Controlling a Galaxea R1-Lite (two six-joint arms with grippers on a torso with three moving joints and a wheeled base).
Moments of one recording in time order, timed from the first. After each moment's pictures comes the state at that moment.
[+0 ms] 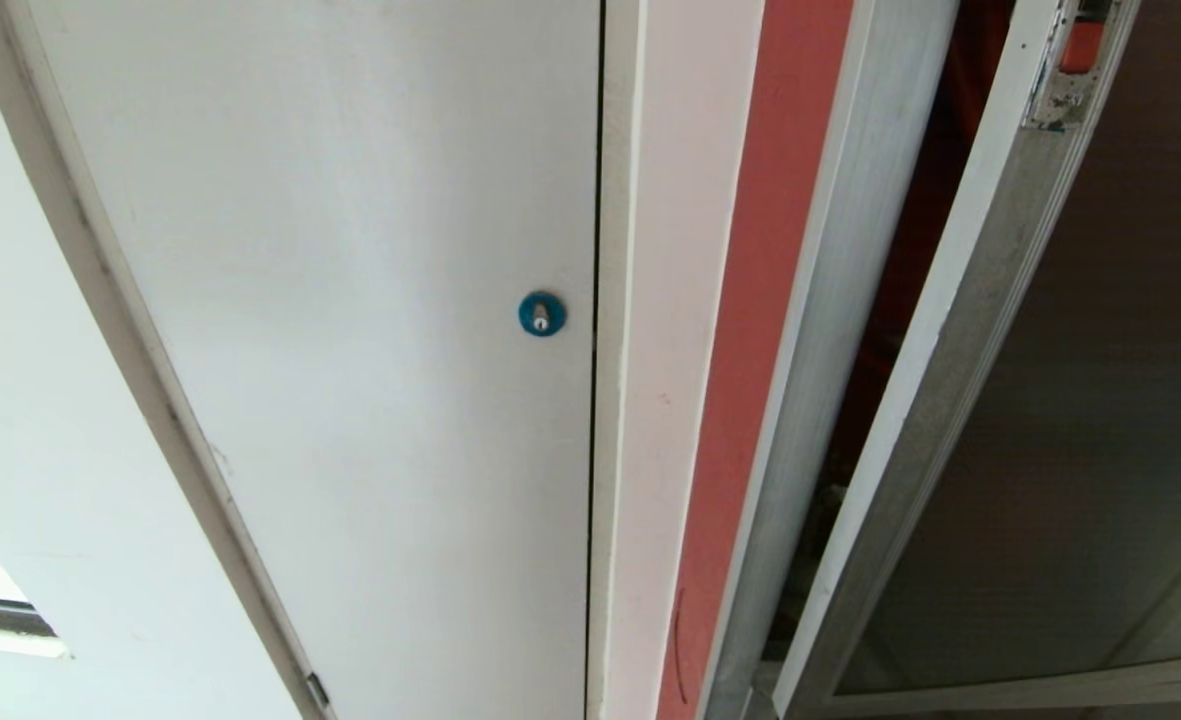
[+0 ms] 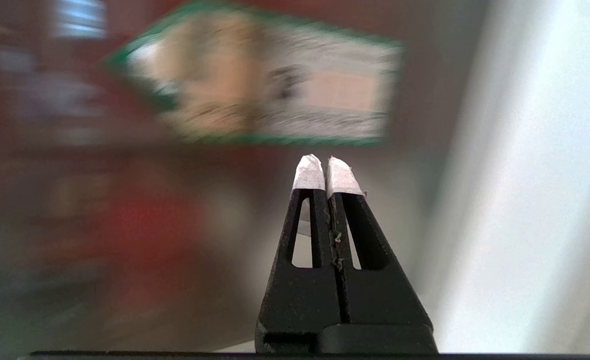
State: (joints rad) left arm 0.01 0.00 0.00 0.00 -0.01 0.01; right arm 0.01 0.11 -0.35 -0.15 -0.42 -0.26
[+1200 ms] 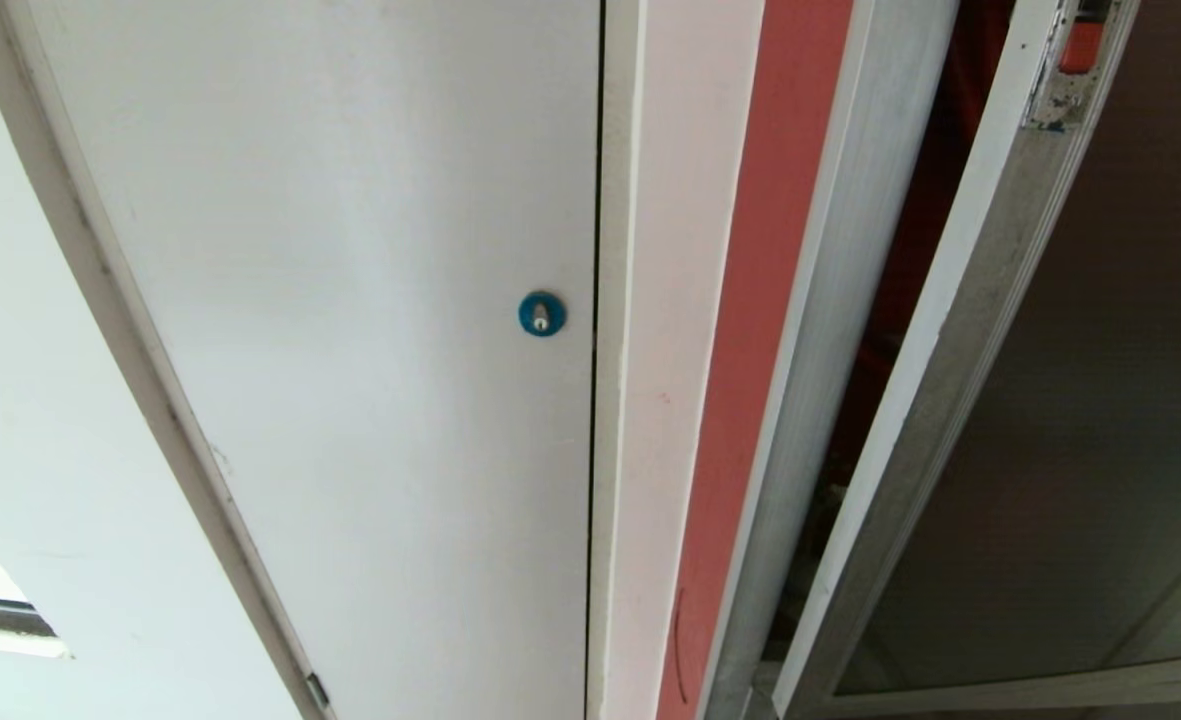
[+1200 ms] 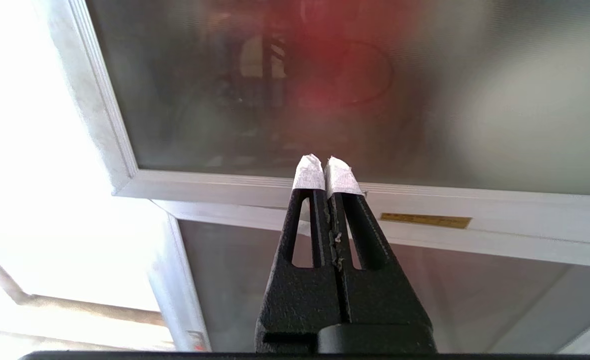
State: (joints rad) left arm 0.01 0.00 0.00 0.00 -0.01 0.01; right arm 0.01 0.00 0.00 0.01 0.02 -0.03
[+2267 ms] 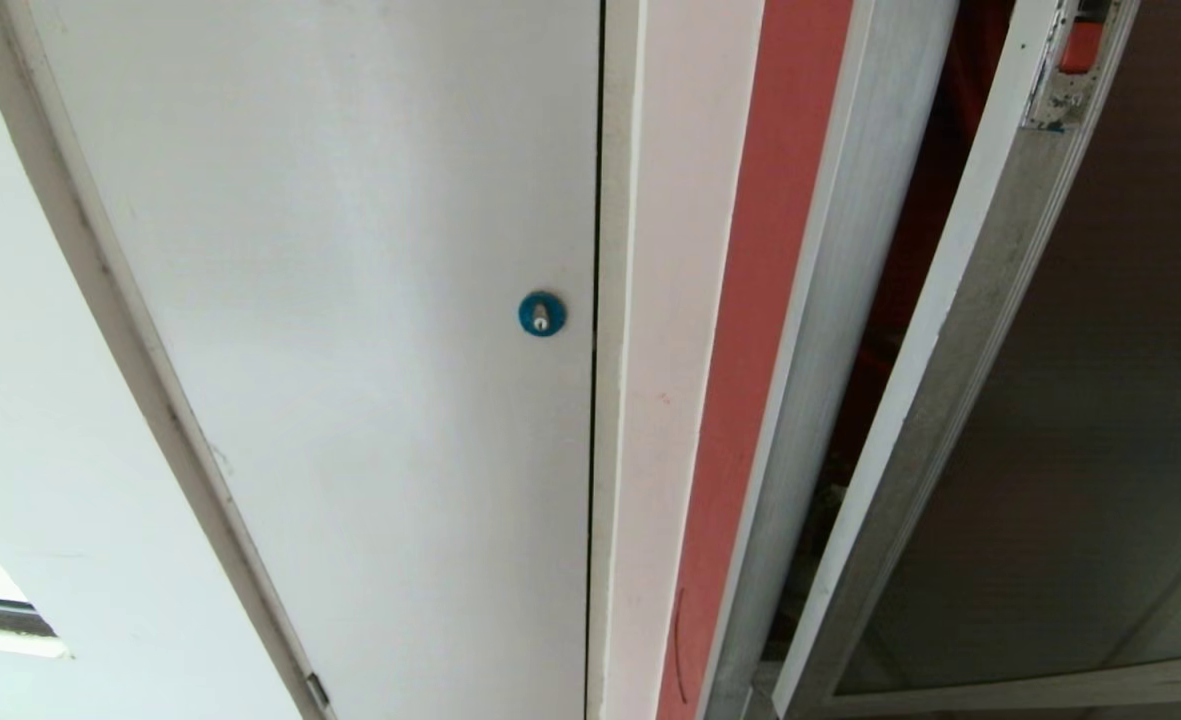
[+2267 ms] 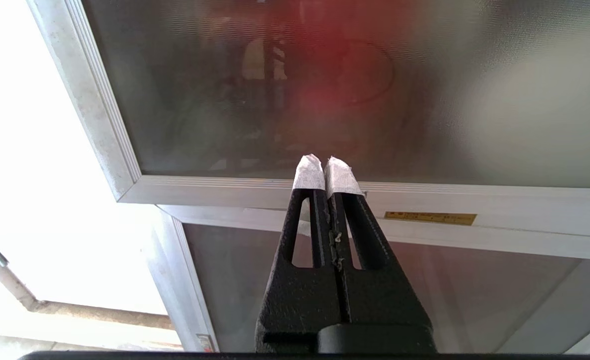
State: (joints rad) left arm 0.01 0.00 0.00 0.00 -0.01 0.01; right arm 0.01 0.00 0.00 0.00 0.01 0.00
